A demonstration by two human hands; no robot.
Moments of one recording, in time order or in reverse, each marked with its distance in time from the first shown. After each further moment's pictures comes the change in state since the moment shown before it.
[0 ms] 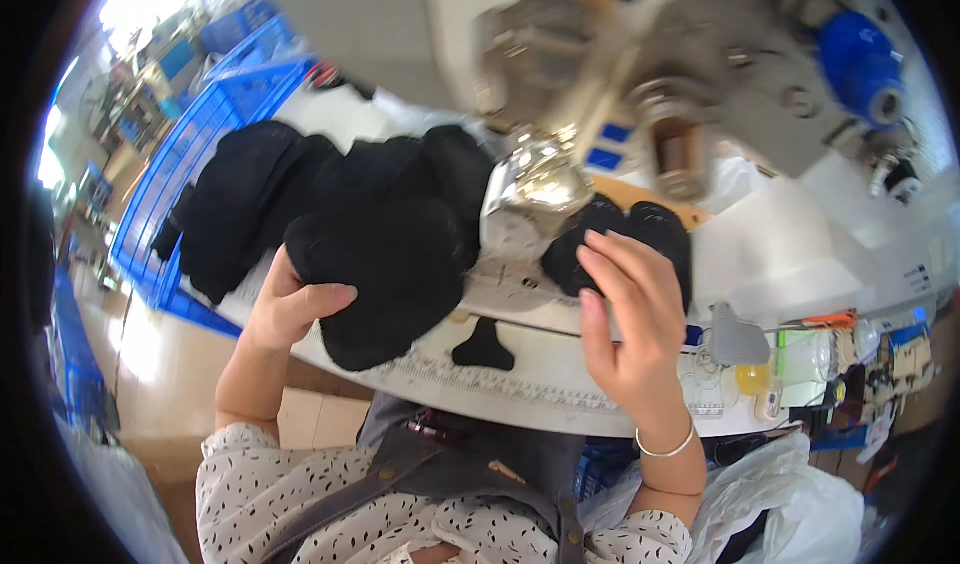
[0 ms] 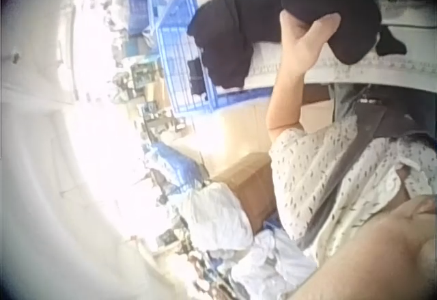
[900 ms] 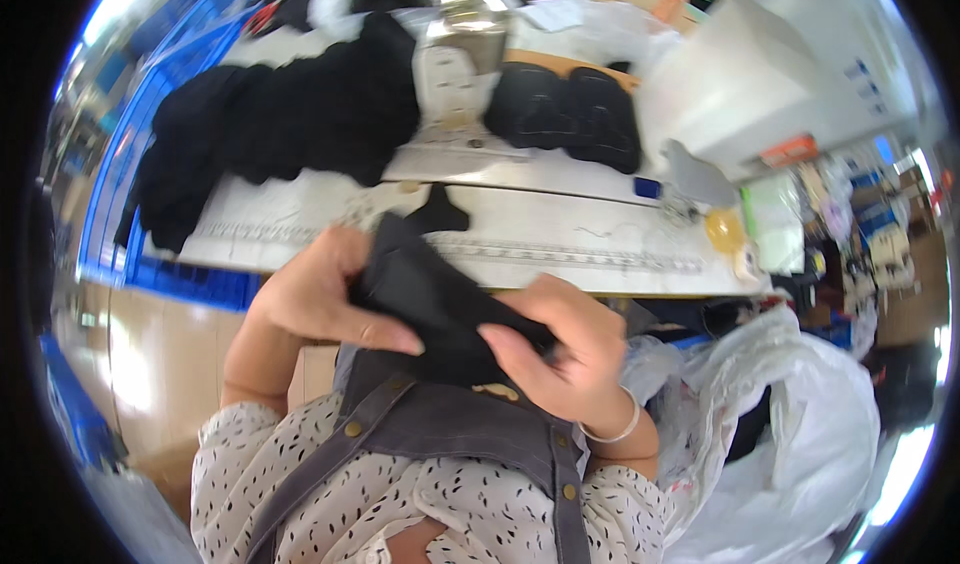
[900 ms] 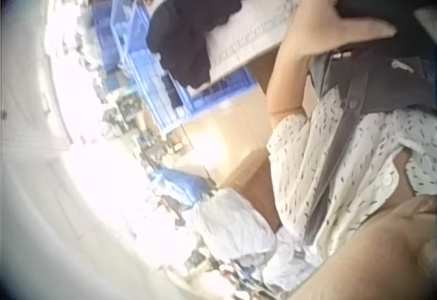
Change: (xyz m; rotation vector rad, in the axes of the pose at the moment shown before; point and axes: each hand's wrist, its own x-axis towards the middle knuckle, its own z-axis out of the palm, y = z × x) left_hand -0.067 -0.027 0.052 0.326 -0.625 -0.137; right_hand -0.094 -0.118 -0.042 0.477 -0.016 0.432
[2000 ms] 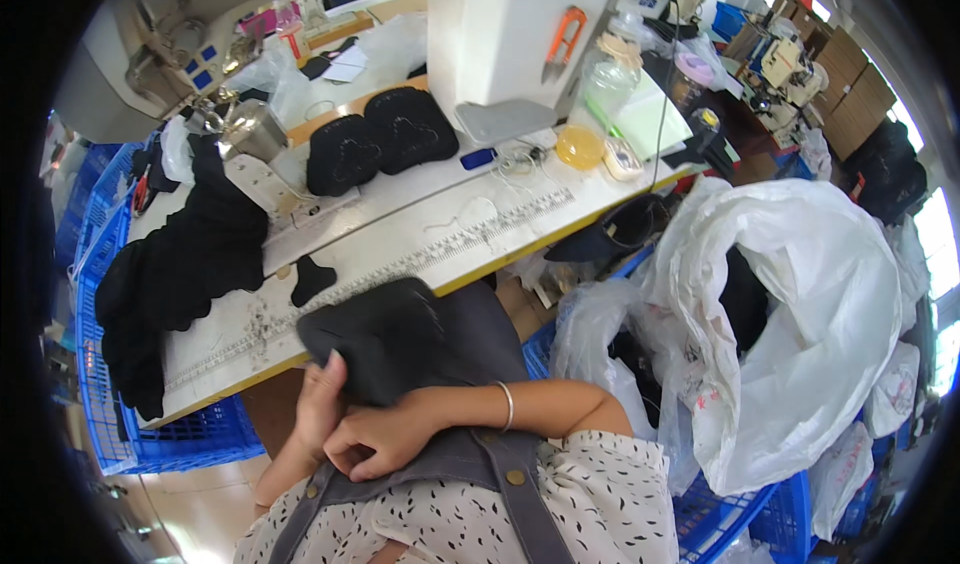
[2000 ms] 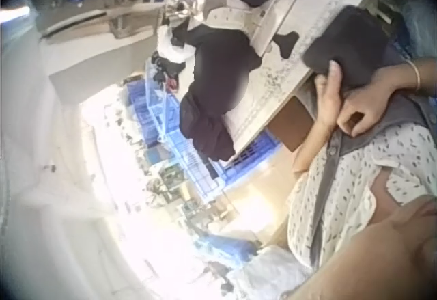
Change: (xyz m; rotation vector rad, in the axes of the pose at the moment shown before) left_hand -0.007 -0.056 0.097 -0.609 0.217 -0.266; right_hand -0.058 0.028 0.071 0.715 -0.951 -0.026
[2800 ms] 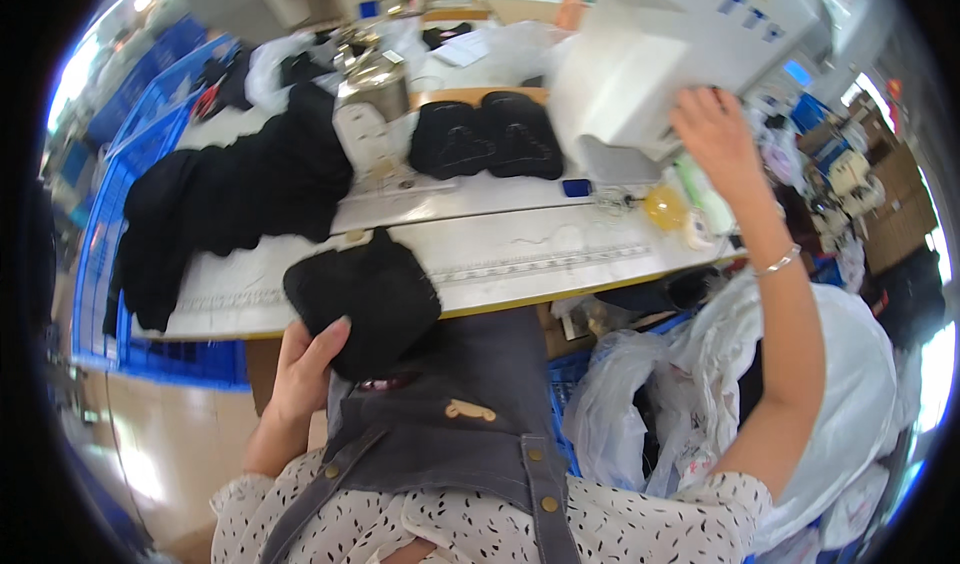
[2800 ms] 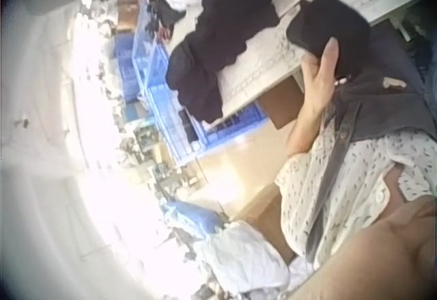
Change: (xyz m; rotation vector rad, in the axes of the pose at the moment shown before) left_hand -0.017 0.045 -0.027 0.005 0.079 0.294; right_hand -0.163 -0.161 -0.246 -2.588 0.112 0.729
